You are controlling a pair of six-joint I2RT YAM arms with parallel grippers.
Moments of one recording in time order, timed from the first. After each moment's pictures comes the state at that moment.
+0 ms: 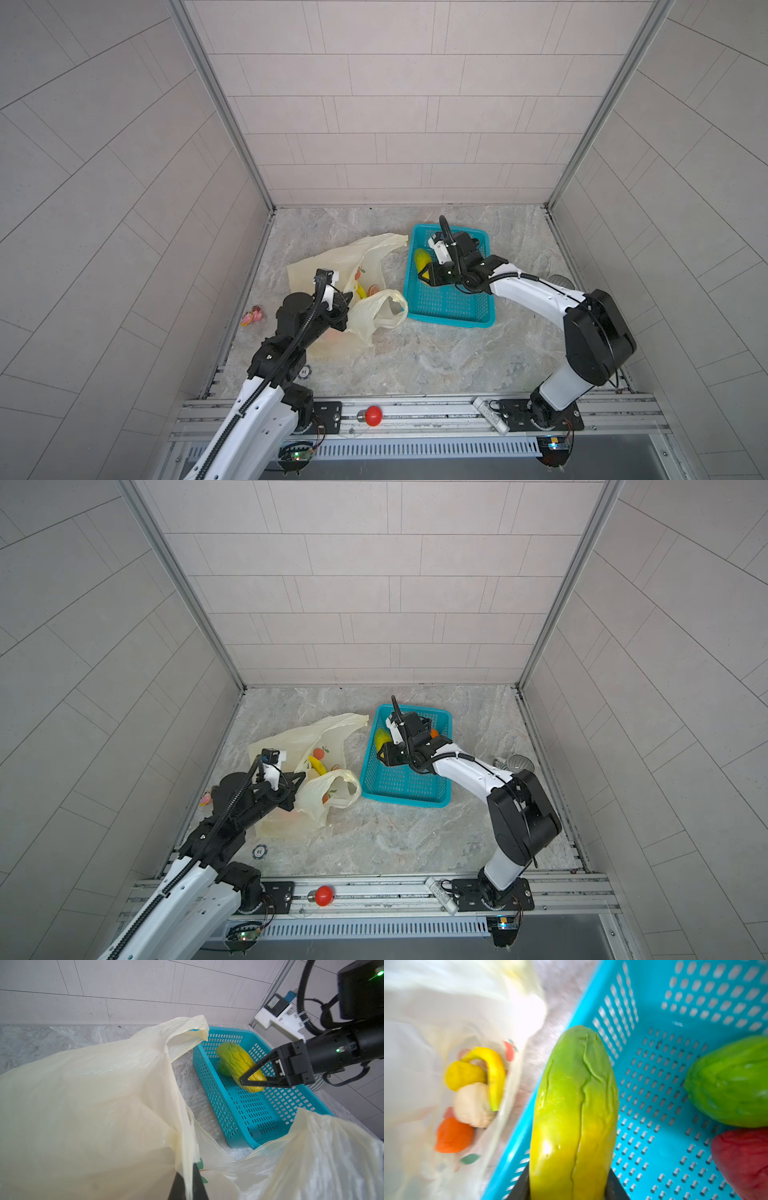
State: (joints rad) left arm -0.29 0.57 0.45 -0.27 0.24 -0.16; right arm 0.54 1.59 1.14 -0.32 -0.24 0.37
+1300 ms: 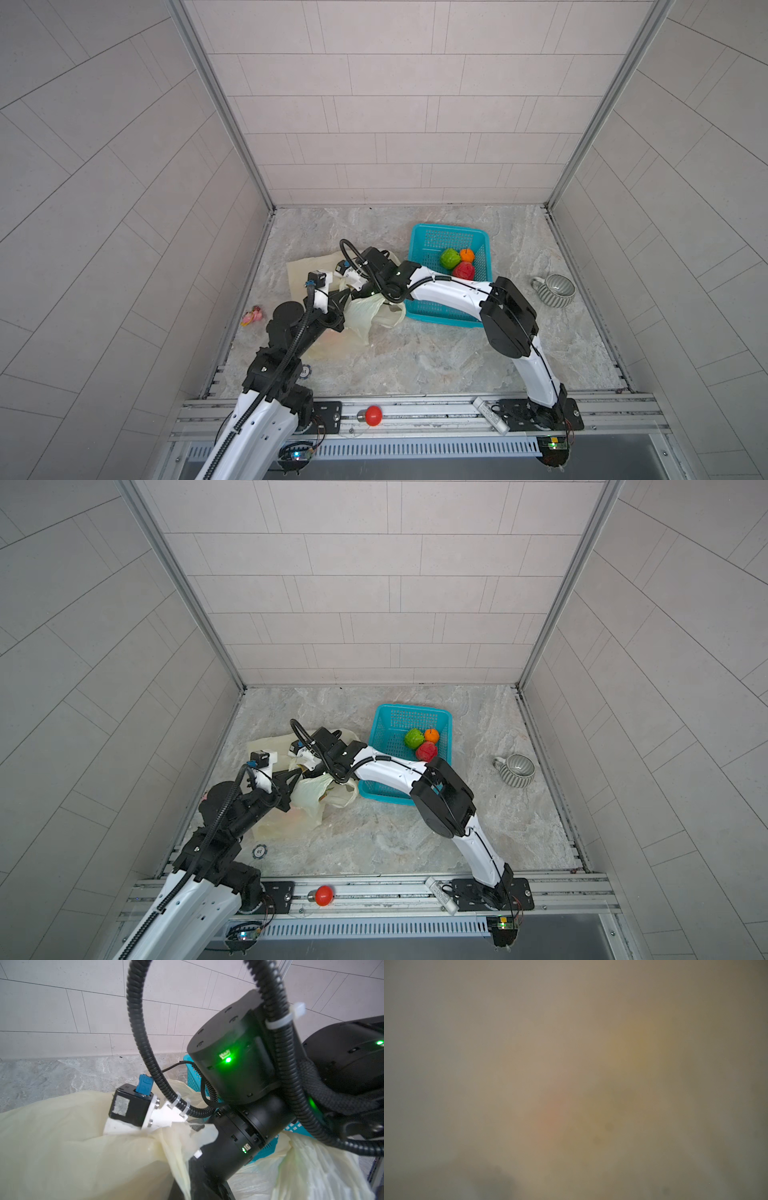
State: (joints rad) left arm -0.29 0.46 0.41 -0.18 0.25 -0.17; right arm 0.91 2.13 1.72 -0.45 -0.47 0.21
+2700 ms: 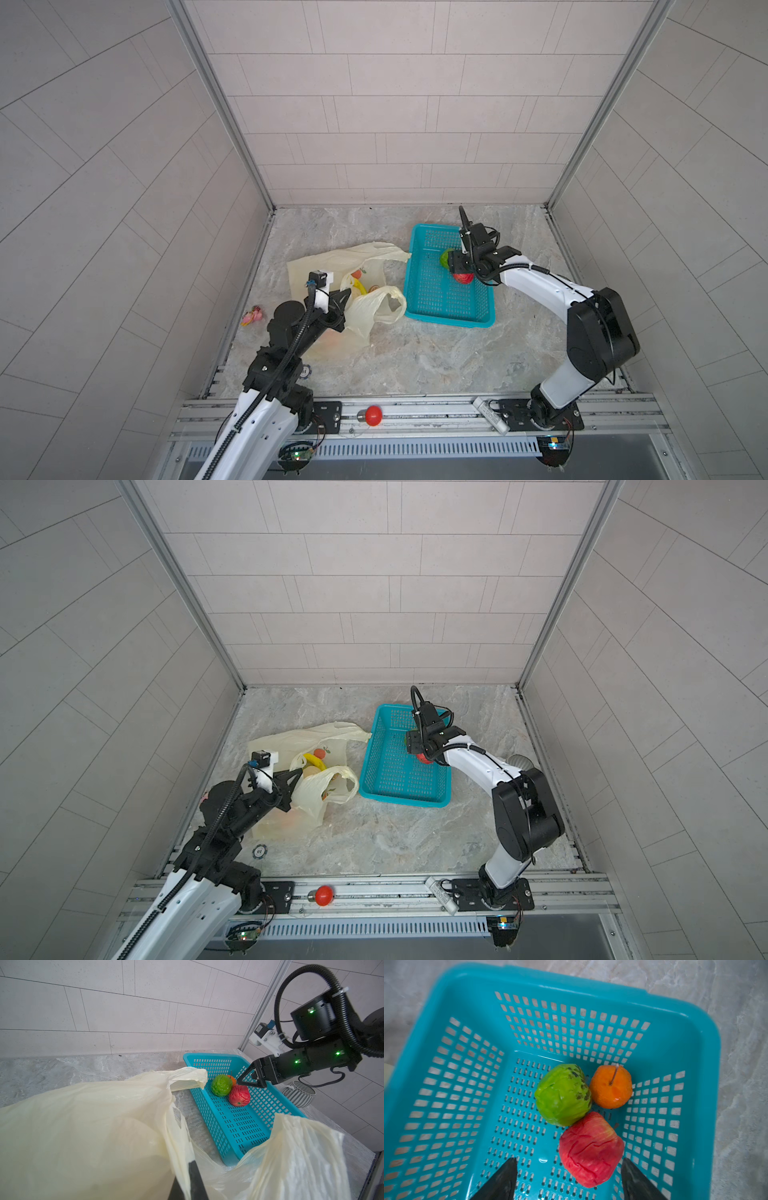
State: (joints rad) left arm -0.29 0.47 0.41 -0.18 0.25 -0.17; right arm 0.39 1.67 1.20 -0.48 0.20 0.31
